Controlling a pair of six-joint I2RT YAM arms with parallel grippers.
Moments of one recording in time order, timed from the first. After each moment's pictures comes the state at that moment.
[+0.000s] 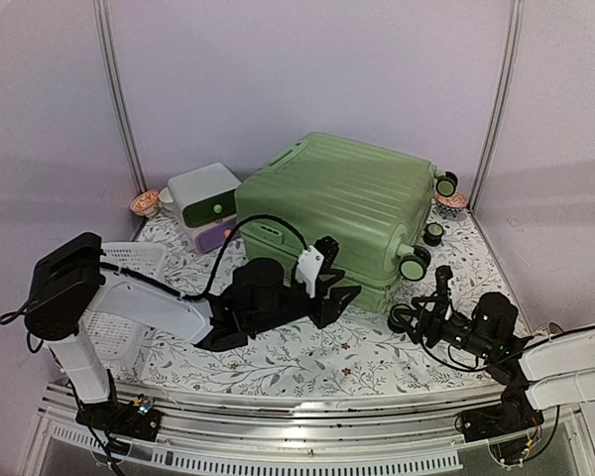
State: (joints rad) left arm -1.14 1.80 0.92 0.78 -0.14 -0.12; right arm 0.65 1.05 0.05 0.81 -0.16 0.32
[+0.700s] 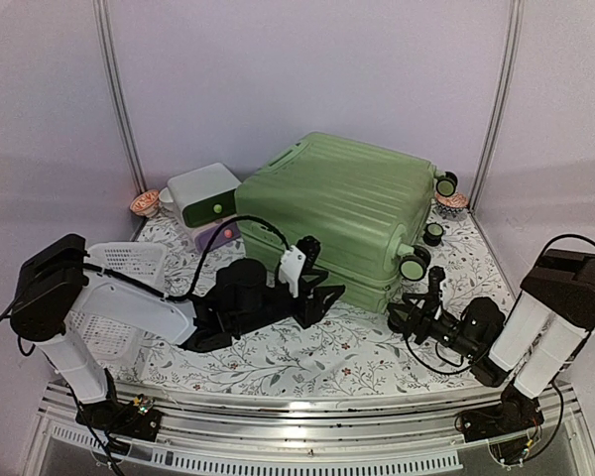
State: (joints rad) left arm -1.12 1.71 0.82 0.77 -0.15 -0.15; right arm 0.63 1.67 0.05 1.54 -0.15 0.30
